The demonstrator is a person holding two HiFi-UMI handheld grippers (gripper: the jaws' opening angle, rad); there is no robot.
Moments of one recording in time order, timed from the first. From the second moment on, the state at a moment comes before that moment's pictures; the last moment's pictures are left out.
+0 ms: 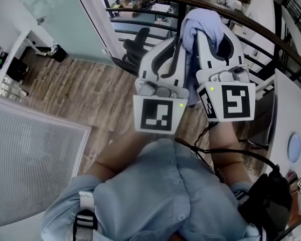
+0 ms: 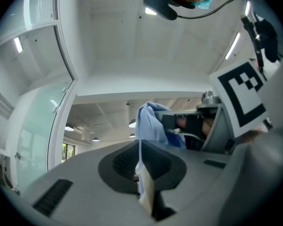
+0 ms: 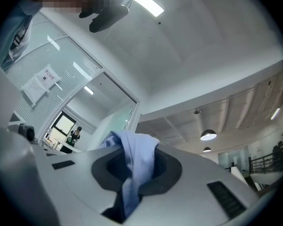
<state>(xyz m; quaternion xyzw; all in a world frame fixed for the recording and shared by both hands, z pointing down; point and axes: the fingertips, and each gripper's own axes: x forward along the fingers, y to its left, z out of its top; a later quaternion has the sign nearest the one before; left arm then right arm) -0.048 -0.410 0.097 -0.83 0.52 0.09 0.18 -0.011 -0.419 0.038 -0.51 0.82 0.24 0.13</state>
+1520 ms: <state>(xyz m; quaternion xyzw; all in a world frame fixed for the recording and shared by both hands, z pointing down) -0.065 -0.412 0.206 -0.83 0.55 0.06 0.10 0.012 -0.402 0.191 -0.55 0.82 0.14 0.05</state>
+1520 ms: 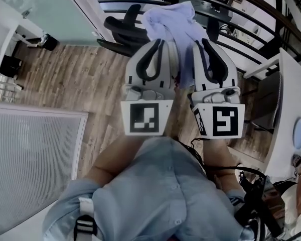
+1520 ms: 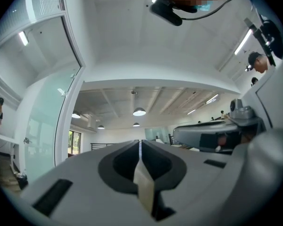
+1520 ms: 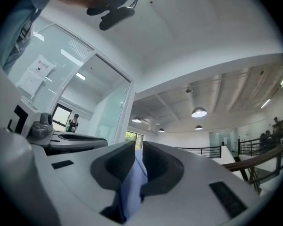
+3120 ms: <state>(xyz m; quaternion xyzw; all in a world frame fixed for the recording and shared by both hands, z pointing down) -0.036 -0.317 0.182 -0.82 0.54 0.07 0.14 0.017 -0.310 0.170 -0.54 0.82 0.17 0.08</state>
